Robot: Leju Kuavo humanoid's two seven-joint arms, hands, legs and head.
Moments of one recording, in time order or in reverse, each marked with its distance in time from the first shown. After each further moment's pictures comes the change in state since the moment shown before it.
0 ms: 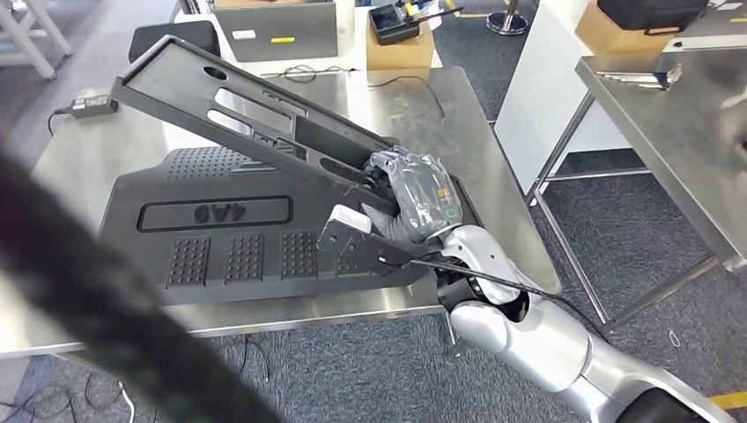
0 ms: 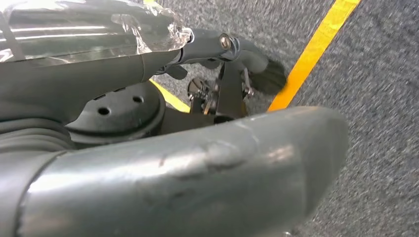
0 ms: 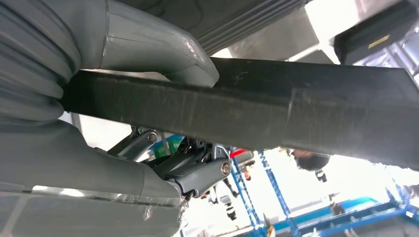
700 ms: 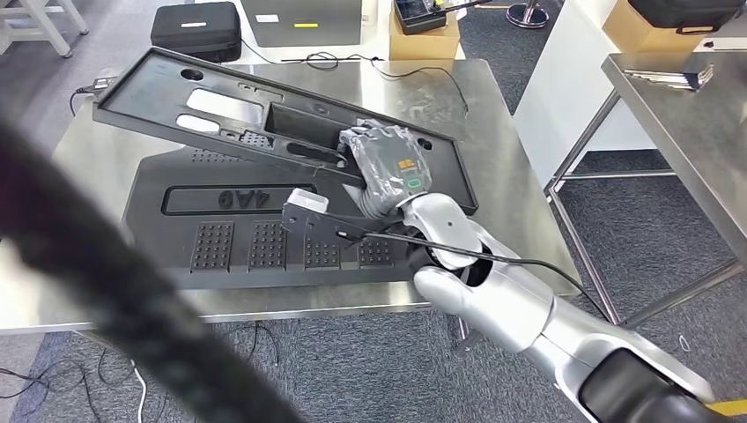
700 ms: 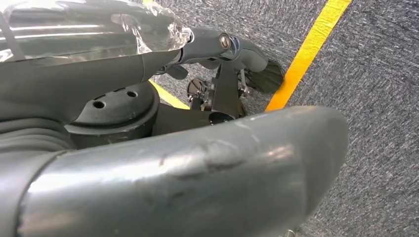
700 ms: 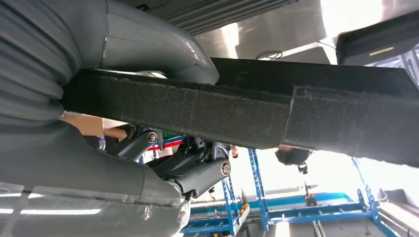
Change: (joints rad) left arm -0.031 -0.001 -0.021 0.000 -0.019 -0.018 0.032; right arm -0.165 0.143 0.096 0.290 0.129 0.033 -0.049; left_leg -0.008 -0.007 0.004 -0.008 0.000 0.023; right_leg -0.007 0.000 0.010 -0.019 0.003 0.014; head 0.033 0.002
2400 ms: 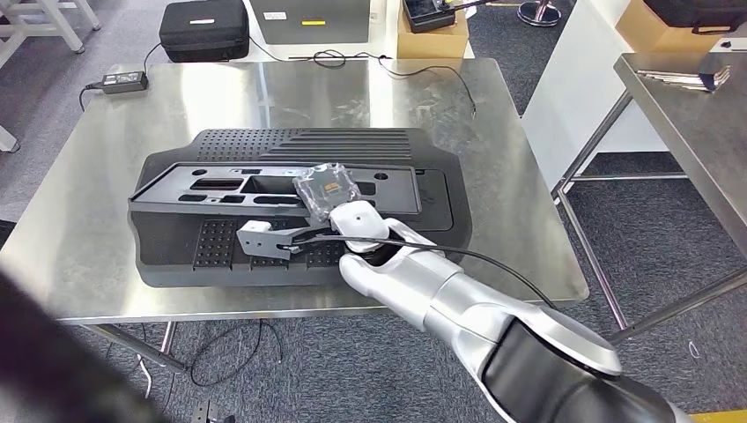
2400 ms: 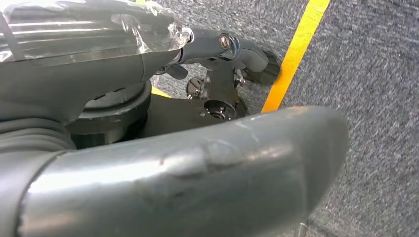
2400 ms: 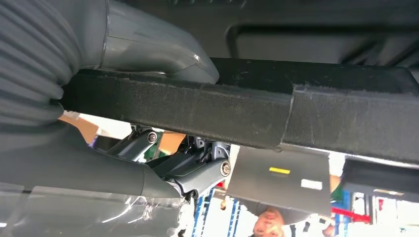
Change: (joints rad) left arm -0.035 0.000 -0.069 0.000 -0.011 -0.025 0.018; right arm -0.179 0.398 0.164 0.821 -0.045 0.038 -0.152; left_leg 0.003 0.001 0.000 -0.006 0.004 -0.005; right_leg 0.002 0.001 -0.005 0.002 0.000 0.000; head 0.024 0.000
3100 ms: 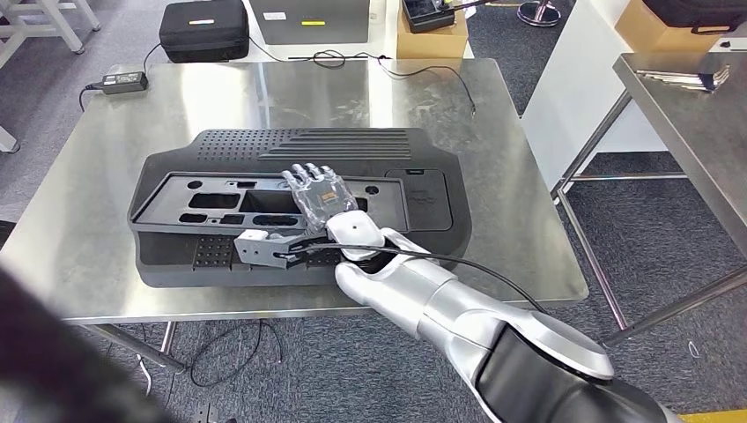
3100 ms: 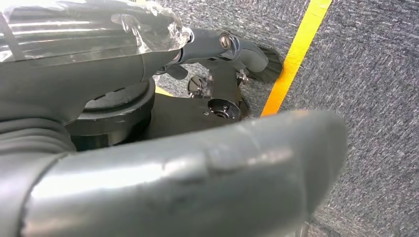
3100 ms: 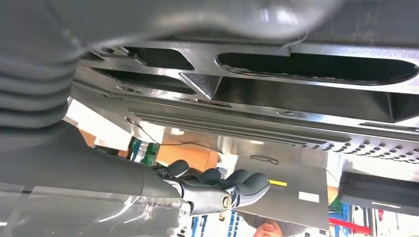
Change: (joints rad) left arm 0.012 0.000 -0.003 0.000 0.009 -0.012 -0.009; right arm 0.012 0.020 0.023 0.044 -0.040 -0.022 -0.001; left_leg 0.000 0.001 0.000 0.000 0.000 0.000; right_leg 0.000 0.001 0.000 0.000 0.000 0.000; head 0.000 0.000
